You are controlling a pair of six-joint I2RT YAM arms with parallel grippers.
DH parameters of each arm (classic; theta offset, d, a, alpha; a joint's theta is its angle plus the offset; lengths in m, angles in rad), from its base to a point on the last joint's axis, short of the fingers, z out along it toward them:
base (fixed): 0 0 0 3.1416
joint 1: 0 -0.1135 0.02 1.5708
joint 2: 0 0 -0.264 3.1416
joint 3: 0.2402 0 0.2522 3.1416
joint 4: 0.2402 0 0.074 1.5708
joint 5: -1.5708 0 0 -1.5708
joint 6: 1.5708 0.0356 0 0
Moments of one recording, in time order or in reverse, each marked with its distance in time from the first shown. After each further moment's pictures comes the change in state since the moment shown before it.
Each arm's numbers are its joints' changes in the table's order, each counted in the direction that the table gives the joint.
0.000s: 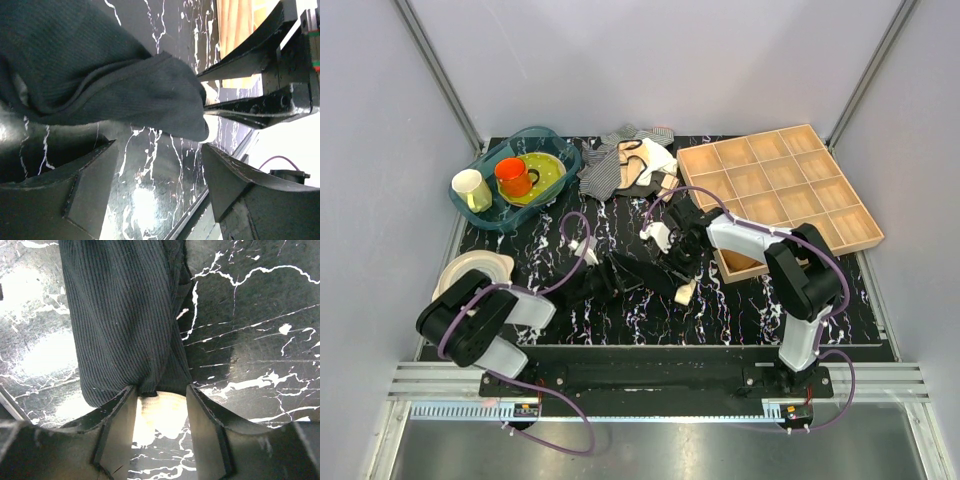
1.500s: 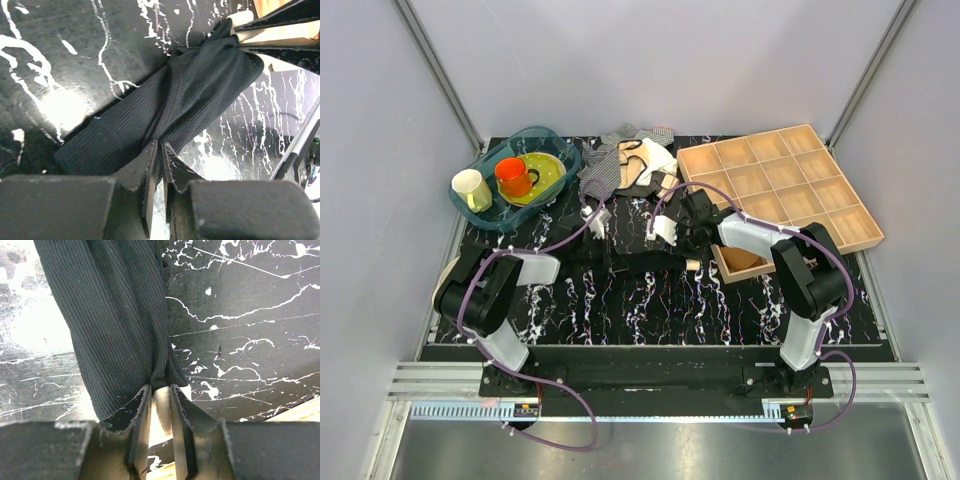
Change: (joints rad) left arm -0.204 0.190 0.375 0.391 -0.290 0.563; right arm 0.087 -0.021 -0.056 -0.233 -0.055 -0.416
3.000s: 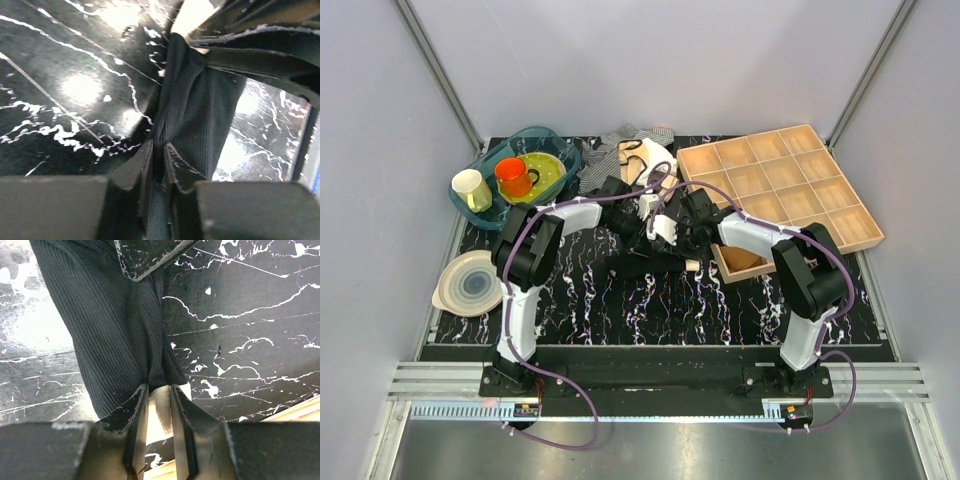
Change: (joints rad) left arm 0.068 0.455 0.776 0.772 -0.286 0.715; right arm 0.000 -0.007 0.008 0.019 -0.002 0.003
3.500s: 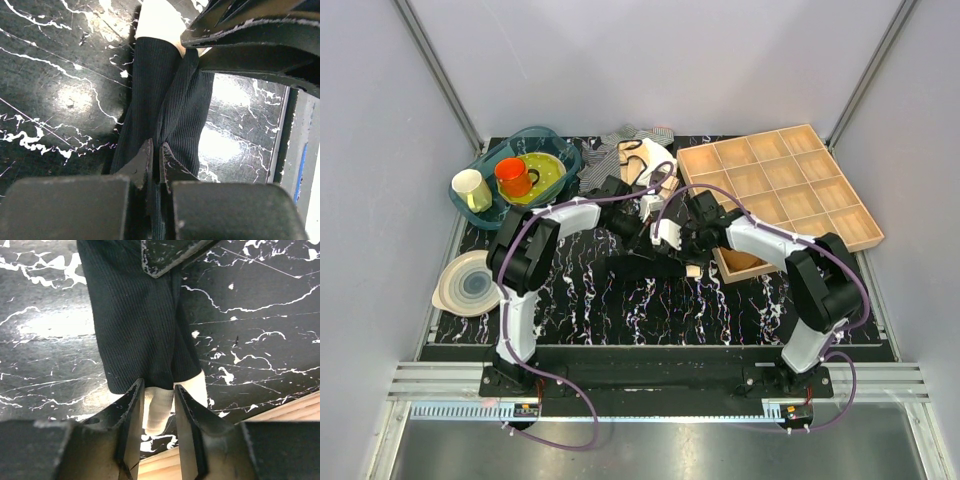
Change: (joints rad) left arm 0.014 -0.061 -0.032 0.008 -0.050 0.031; right arm -0.003 -0.102 -0.051 0.066 0.061 -0.036
